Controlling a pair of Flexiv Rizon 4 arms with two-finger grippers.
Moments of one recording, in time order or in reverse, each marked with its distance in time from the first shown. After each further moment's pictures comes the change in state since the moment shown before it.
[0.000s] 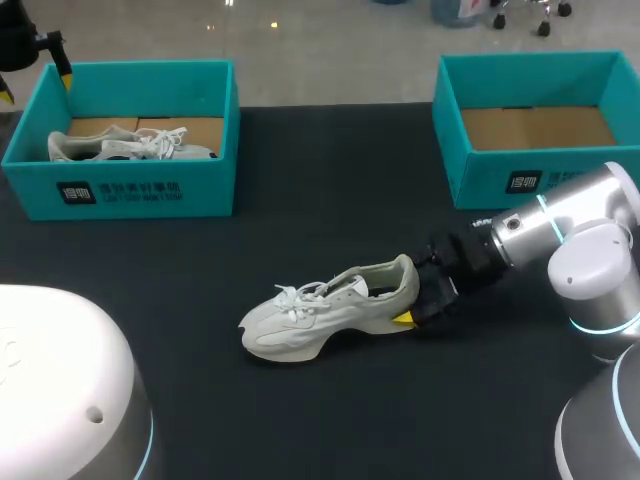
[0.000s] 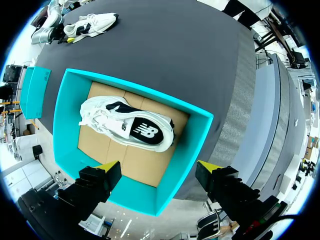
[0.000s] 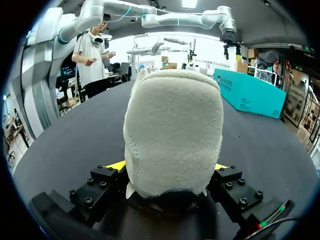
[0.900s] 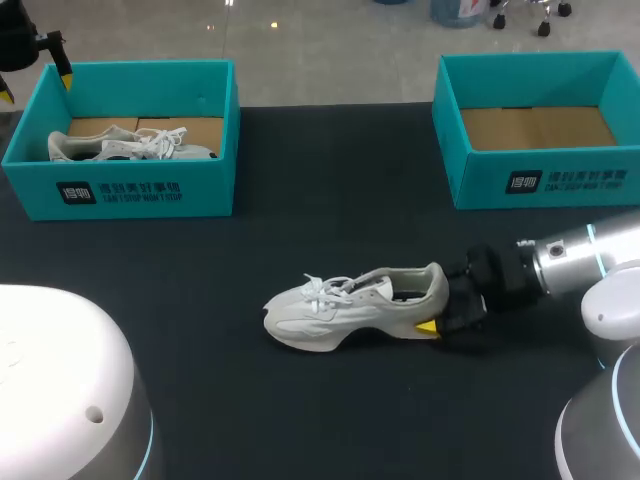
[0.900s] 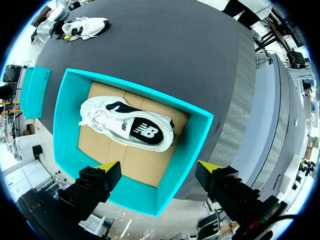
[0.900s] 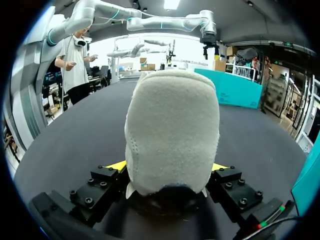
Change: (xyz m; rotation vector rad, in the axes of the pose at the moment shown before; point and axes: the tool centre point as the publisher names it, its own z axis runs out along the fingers) left arm 0.000 0.000 0.000 0.000 0.000 0.000; right arm 0.022 -0.017 -0.037 -0.007 -0.175 0.081
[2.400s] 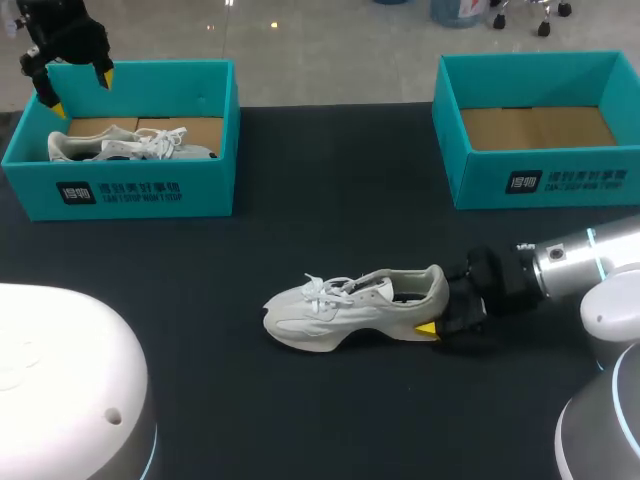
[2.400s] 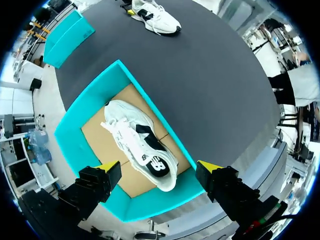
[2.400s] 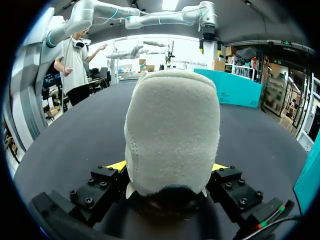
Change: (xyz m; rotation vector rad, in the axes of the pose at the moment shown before) left arm -0.065 -0.082 -0.023 0.037 0.070 -0.601; right arm 0.001 -0.002 0.002 -0.008 0.000 0.007
